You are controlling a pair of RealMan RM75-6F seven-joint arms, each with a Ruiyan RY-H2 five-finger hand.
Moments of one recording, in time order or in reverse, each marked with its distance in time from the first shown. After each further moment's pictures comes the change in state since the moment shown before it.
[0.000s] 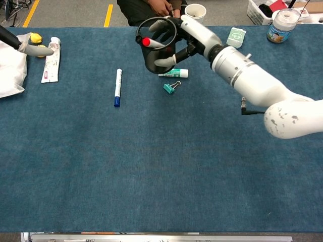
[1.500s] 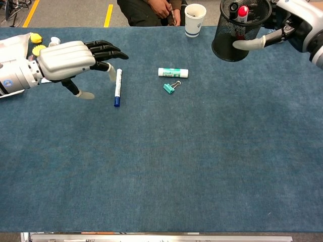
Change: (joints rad) left arm -0.161 -0.546 0.145 0.795 0.304 0.063 0.033; right arm -0.262 0.458 -0.088 -0.354 -0.079 0.104 0.241
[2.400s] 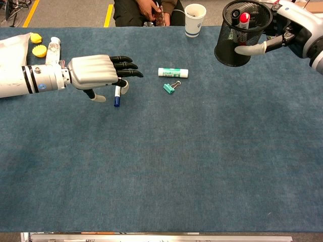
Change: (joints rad) left arm -0.115 -0.220 0.128 0.374 0.040 -0.030 0.018; right arm -0.004 -0.013 -0.013 0.026 0.017 -0.017 0.016
